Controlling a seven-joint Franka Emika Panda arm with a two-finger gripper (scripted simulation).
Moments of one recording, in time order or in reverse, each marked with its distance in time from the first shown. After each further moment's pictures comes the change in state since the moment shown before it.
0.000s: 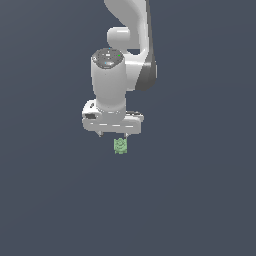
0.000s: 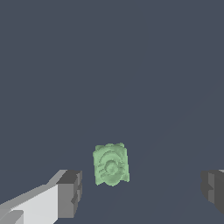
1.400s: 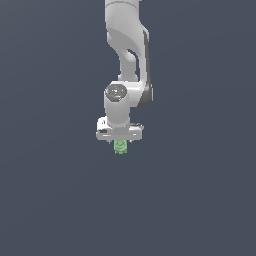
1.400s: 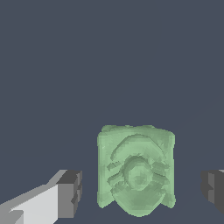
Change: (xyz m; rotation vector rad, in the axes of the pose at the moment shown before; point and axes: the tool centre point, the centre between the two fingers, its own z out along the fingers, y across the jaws) arm -0.052 -0.020 0.115 0.040 -0.037 -0.090
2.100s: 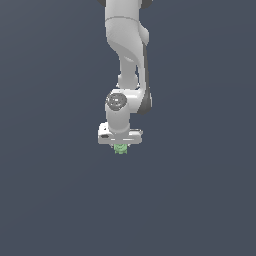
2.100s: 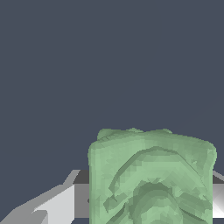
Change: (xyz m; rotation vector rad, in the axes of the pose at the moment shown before) arm -0.001 0.000 0.036 0.000 0.000 -0.001
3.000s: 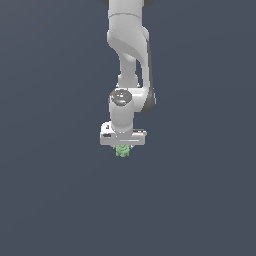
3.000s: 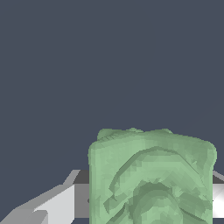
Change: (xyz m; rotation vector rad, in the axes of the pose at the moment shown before) arm 0.022 -0.012 -0.017 -0.015 0.073 0.024
